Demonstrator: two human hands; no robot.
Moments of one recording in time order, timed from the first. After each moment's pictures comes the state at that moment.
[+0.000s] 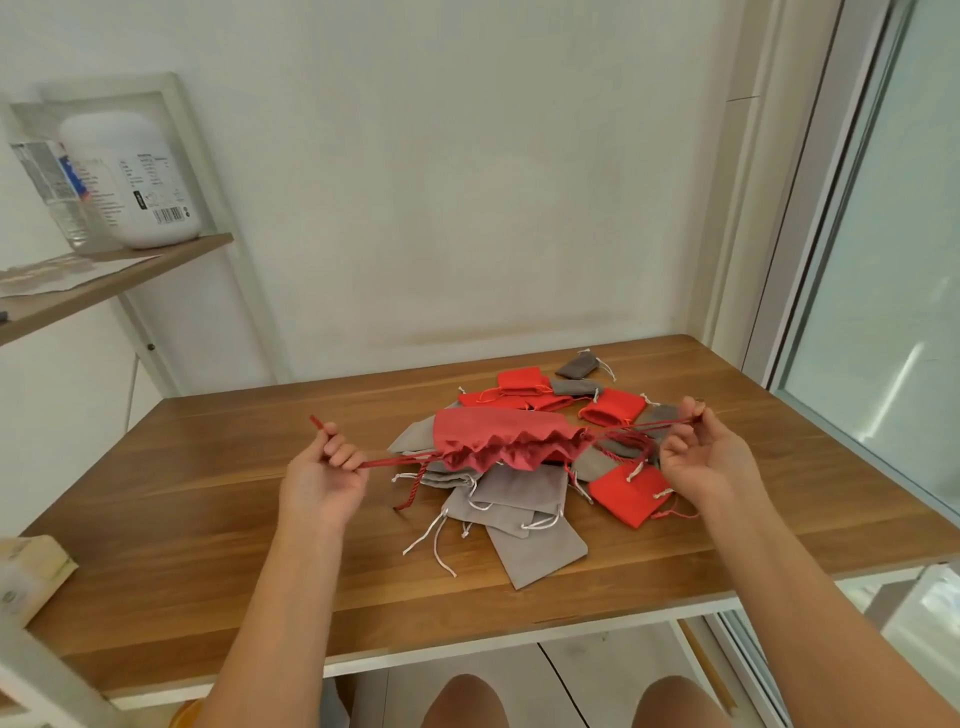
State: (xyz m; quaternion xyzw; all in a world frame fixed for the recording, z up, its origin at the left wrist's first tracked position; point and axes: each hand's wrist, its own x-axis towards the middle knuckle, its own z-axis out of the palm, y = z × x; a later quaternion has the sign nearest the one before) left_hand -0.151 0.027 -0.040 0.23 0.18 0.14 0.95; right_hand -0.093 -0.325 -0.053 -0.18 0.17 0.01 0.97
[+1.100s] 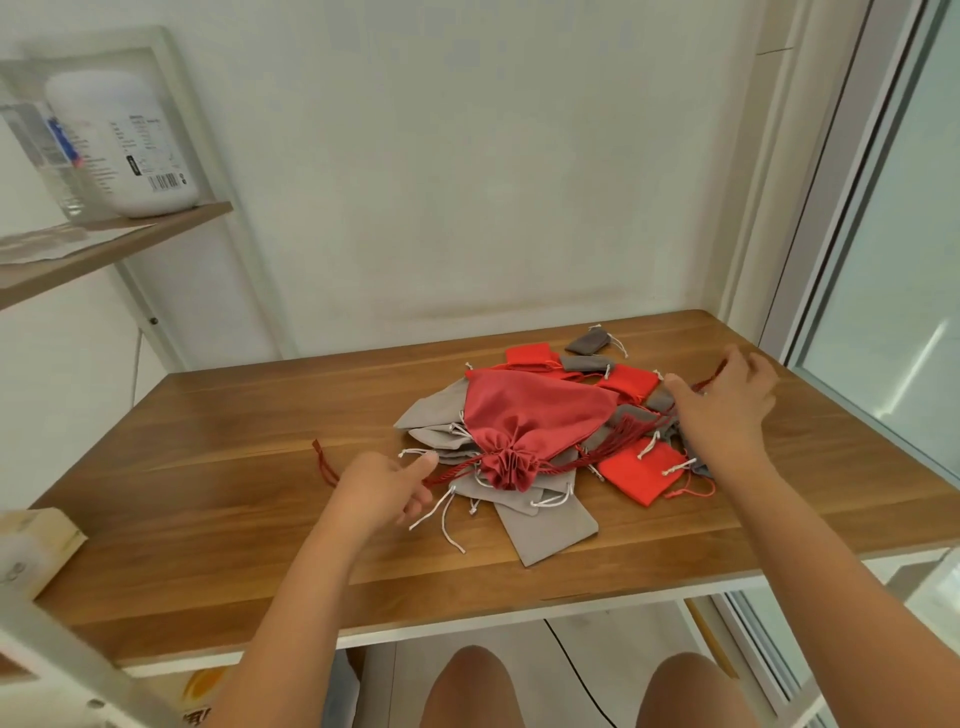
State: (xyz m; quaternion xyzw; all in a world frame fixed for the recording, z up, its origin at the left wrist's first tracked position) left_hand -0.173 -0.009 -0.048 0.88 0.22 -0.04 0.41; right_hand -0.101 -0.311 -0.036 -0.86 0.14 -0.19 0.46
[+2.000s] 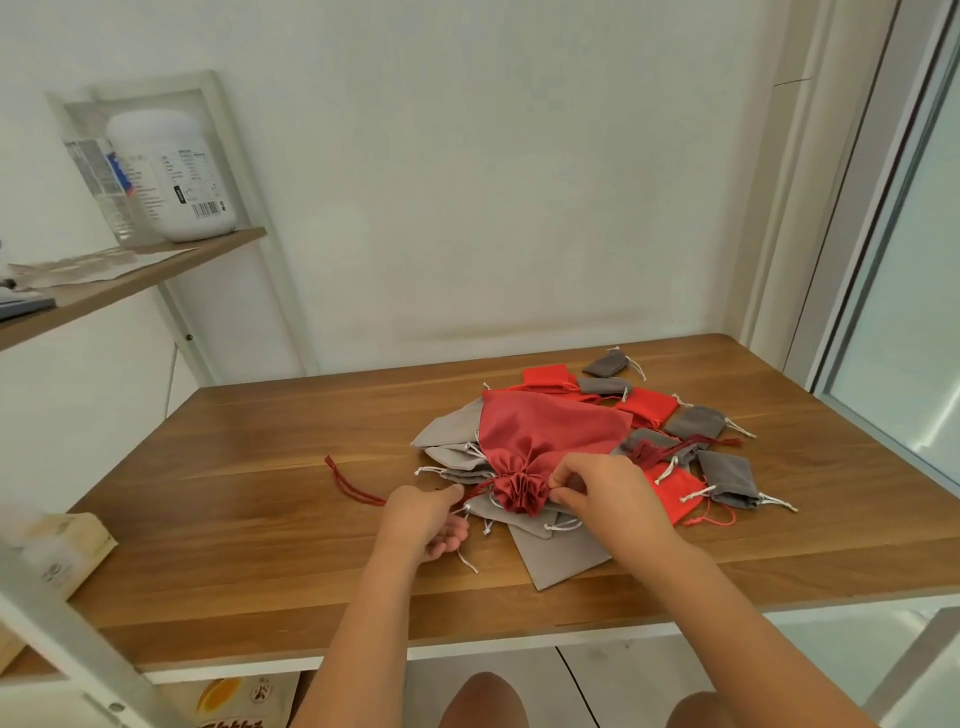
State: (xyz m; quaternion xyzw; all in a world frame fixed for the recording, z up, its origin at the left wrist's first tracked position) left_hand -0.160 -0.037 -0.068 0.74 0.35 -0.07 0.58; right_hand -0.138 -0.234 -0.061 -0.94 -0.19 -0.06 0.29
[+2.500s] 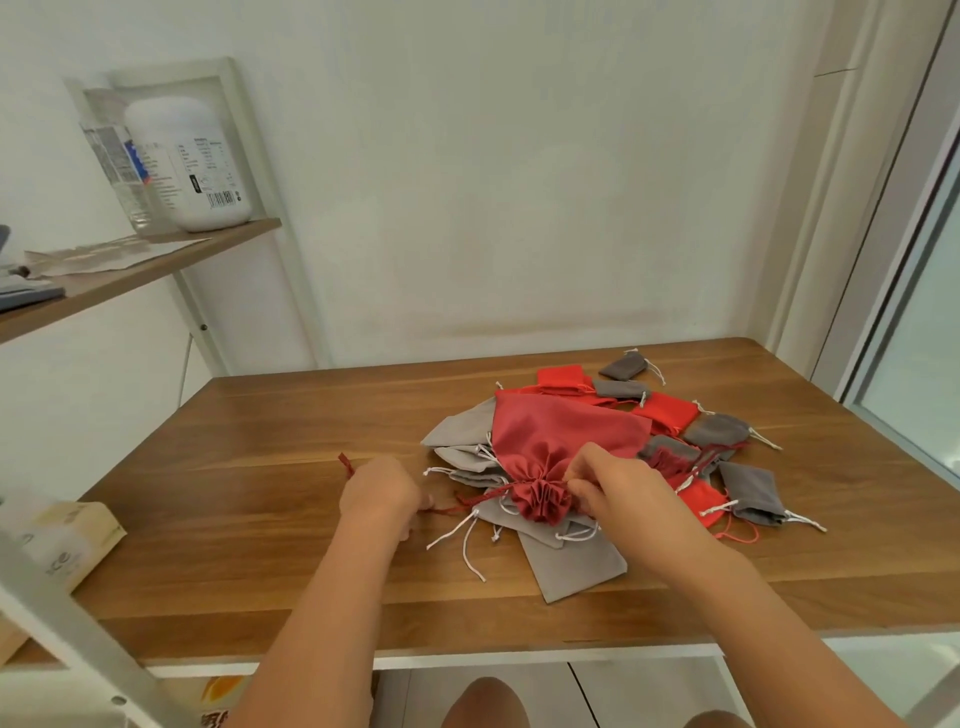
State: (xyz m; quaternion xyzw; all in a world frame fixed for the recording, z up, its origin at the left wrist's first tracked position) left_hand -0.124 0.011 -0.061 0.83 0.42 -0.12 0.34; right_hand -0.135 -0.240 -0.050 -0.94 -0.23 -0.03 0.26
